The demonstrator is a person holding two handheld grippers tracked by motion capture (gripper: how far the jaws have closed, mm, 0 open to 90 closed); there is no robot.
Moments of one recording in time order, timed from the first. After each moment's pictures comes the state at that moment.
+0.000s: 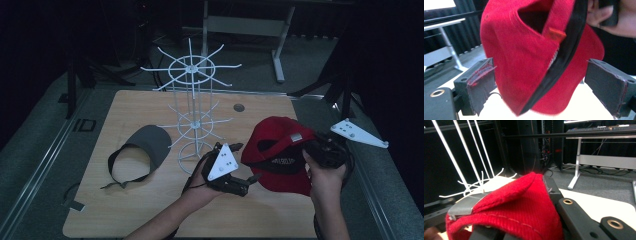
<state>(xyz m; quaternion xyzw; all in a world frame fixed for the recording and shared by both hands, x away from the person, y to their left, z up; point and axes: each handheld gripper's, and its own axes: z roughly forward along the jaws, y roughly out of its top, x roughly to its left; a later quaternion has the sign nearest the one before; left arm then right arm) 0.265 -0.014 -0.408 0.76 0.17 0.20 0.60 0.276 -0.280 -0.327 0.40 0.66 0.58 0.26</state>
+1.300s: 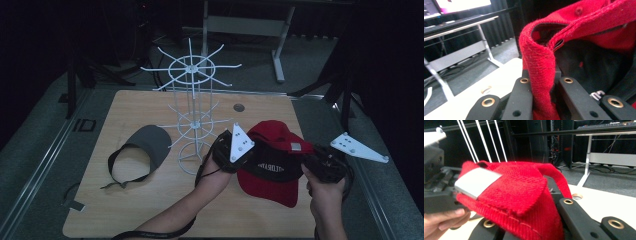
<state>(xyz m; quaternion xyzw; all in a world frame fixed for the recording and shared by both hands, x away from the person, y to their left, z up) 0.278 -0.038 -0.367 0.75 0.24 0.29 0.54 0.252 -0.281 -0.344 0.39 0.67 0.59 0.23</state>
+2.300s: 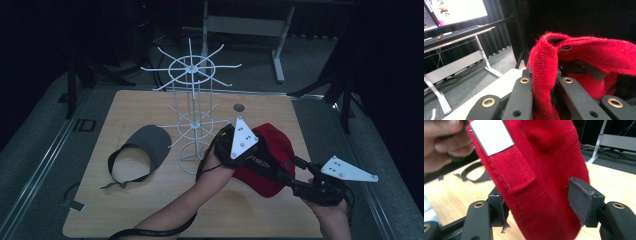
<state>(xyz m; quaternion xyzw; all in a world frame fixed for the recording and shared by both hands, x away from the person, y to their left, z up) 0.275 -0.036 -0.343 0.74 0.22 0.29 0.57 0.225 -0.291 -0.384 0.35 0.75 0.53 0.21</state>
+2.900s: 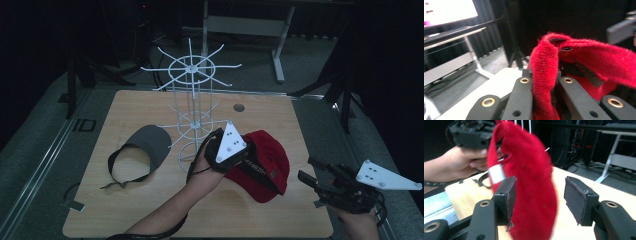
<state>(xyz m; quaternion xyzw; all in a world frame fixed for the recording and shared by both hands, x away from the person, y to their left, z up) 0.270 -0.015 -0.353 0.75 0.18 0.26 0.58 0.206 -0.327 -0.351 0.29 0.74 0.58 0.21</state>
